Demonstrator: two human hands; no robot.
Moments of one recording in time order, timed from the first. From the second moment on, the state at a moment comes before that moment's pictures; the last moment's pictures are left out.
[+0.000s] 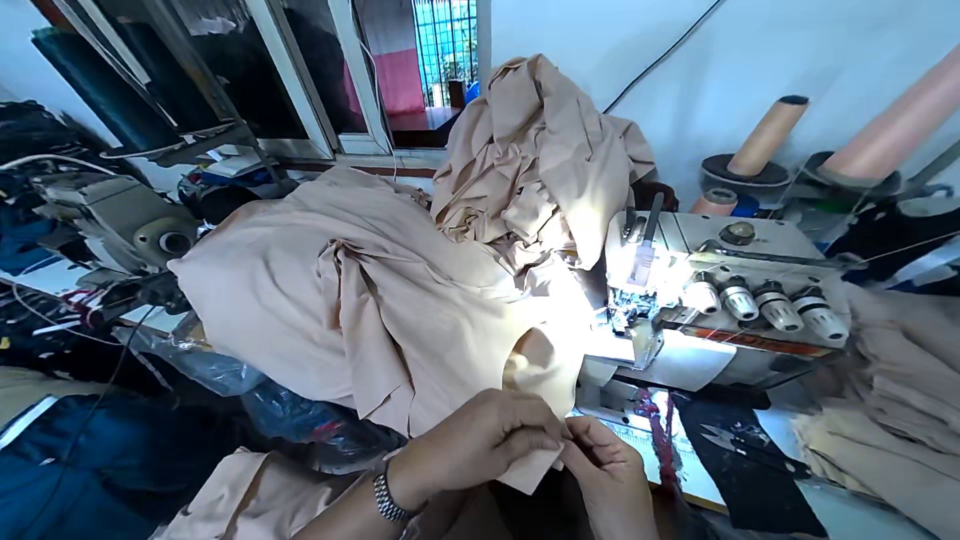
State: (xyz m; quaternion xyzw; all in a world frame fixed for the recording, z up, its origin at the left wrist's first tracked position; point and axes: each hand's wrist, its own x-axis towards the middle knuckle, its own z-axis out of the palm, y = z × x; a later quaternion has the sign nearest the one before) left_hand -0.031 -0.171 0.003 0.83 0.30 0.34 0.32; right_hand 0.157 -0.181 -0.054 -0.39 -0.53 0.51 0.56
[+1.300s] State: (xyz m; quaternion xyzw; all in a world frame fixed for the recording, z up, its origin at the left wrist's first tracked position) left_hand -0.044 -0.109 0.017 0.67 0.41 0.57 0.25; right_hand 0.136 -0.147 -0.105 -0.32 -0.59 0.41 0.62
